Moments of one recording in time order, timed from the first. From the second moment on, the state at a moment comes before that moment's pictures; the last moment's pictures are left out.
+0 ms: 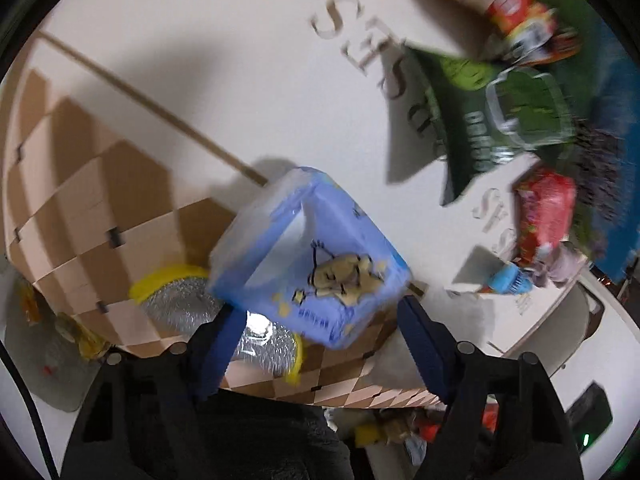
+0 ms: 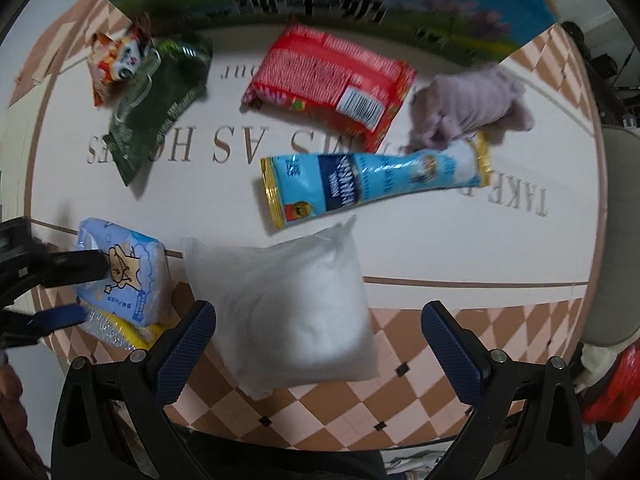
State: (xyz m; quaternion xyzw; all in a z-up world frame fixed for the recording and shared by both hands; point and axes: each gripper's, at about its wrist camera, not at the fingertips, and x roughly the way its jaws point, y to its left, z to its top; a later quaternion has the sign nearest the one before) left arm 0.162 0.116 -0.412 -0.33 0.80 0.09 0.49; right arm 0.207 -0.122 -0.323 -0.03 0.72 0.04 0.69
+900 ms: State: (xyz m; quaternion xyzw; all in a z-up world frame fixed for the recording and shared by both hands) left arm 0.205 0.043 -0.382 -0.11 0.80 0.05 0.58; right arm 0.169 -0.125 -0.386 -0.06 0.74 0.10 0.66
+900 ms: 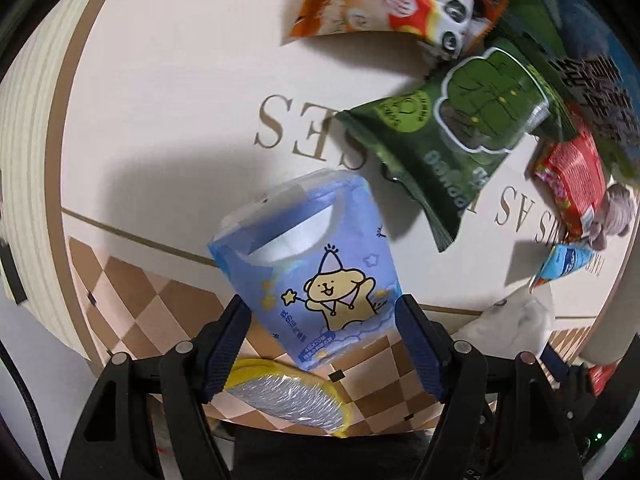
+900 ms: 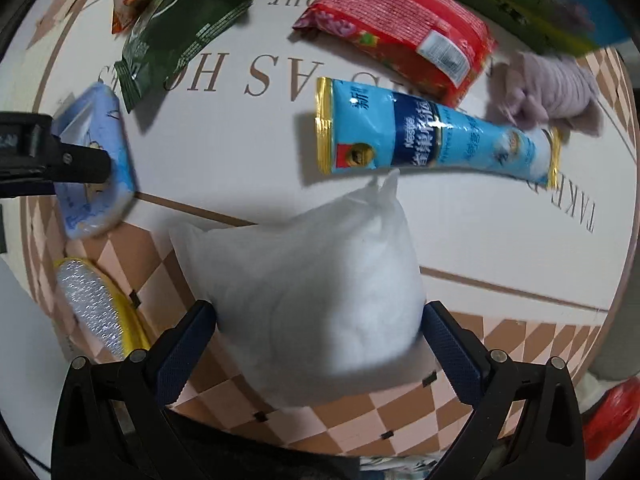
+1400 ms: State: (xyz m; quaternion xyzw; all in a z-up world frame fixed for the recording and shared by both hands) left arm 0.204 0.070 -0.421 -0.19 0.80 0.06 0.56; right arm 0.112 -0.287 -0.388 0.16 0.76 -0.02 0.63
